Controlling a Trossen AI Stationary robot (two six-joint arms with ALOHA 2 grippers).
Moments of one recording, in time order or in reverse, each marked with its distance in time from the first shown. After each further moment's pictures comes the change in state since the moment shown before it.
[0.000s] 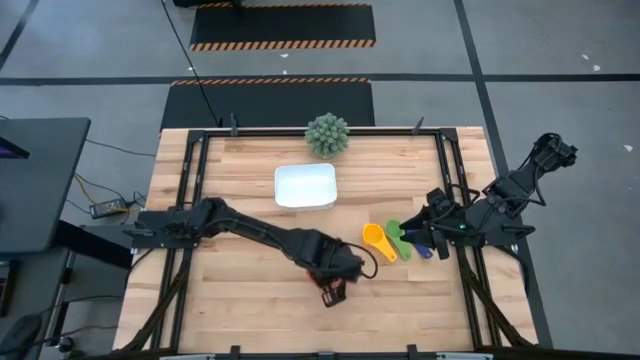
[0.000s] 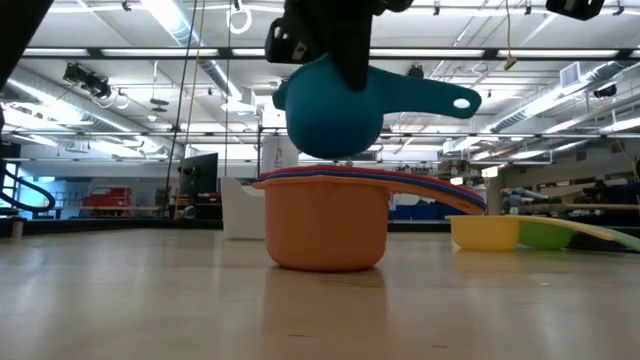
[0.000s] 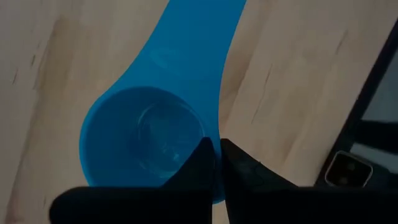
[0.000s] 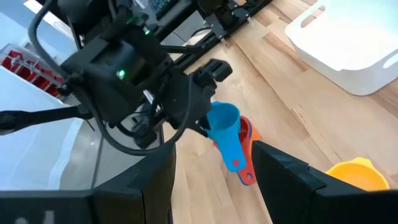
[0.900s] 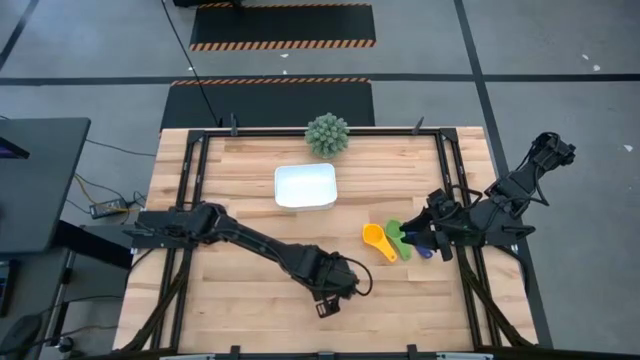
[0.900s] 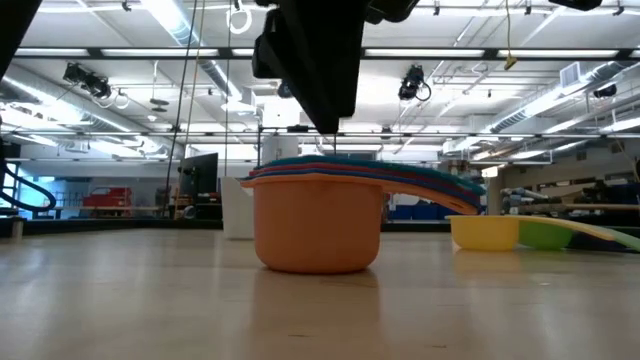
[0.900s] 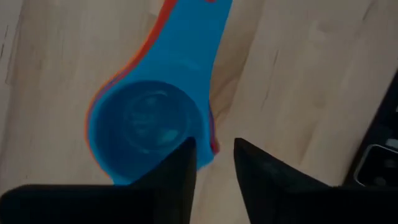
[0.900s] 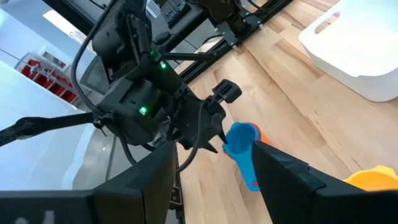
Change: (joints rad) left arm -0.062 0.009 -0.092 0.069 -0.049 0.013; right arm 0.032 0.000 0.000 0.055 0.026 -0.001
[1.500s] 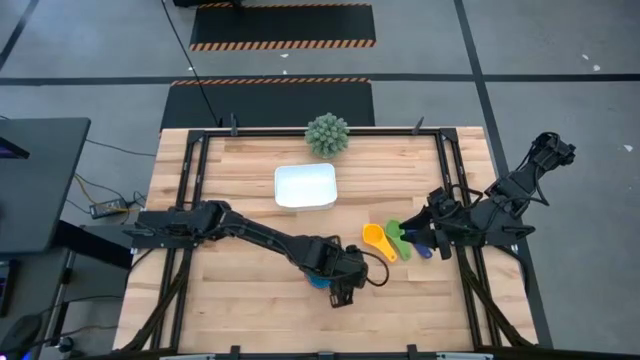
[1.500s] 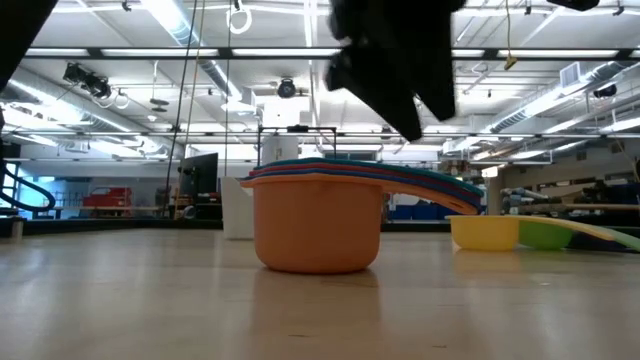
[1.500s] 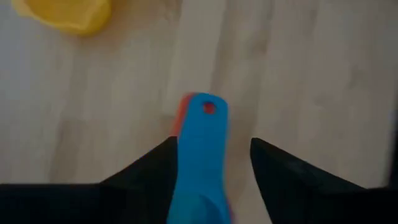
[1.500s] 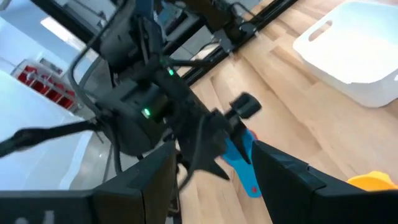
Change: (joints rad) left arm 0.050 0.034 0.030 0.177 -0.110 0.222; right arm -0.001 0.000 0.000 0.006 0.030 -0.002
